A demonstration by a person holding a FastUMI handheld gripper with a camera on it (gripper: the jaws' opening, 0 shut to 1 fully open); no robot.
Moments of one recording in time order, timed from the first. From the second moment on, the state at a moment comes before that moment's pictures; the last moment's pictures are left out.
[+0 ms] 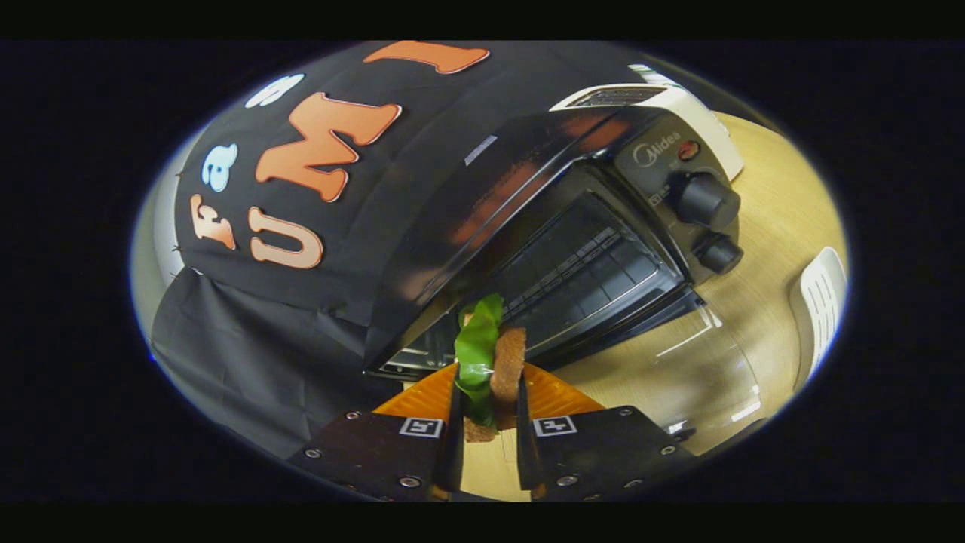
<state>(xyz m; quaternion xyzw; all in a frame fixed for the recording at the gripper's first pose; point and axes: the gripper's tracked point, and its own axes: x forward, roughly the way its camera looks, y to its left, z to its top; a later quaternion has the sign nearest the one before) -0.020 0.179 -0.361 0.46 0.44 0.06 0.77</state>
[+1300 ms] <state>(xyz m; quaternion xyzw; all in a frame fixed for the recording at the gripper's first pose) 0.051 0.183 -0.406 0.54 0.32 -0.07 0.78</state>
